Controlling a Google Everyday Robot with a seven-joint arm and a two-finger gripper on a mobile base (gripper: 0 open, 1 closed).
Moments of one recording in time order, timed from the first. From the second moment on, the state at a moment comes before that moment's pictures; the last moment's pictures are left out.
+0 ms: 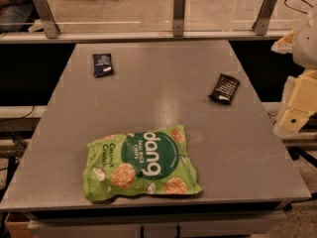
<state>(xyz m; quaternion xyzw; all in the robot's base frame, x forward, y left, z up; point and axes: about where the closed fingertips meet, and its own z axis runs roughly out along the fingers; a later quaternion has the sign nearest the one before) 0.438 -0.217 0.976 -0.60 0.78 -0.03 0.16</state>
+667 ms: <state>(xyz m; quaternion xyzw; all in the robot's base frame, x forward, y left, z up) 0.441 -0.213 0.978 -0.61 0.78 -0.03 0.17</state>
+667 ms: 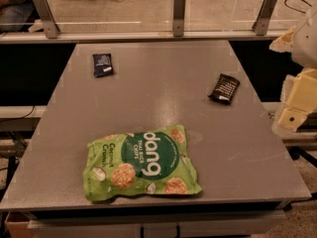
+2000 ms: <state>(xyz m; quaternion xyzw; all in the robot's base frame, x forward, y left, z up) 0.590 0.010 0.940 -0.67 0.68 0.10 0.26</state>
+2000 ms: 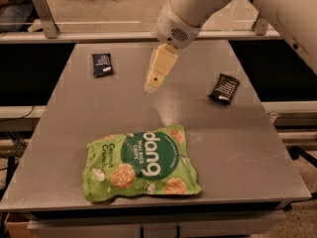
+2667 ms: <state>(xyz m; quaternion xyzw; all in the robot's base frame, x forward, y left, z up) 0.612 0.031 0.923 -0.67 0.68 0.12 0.27</state>
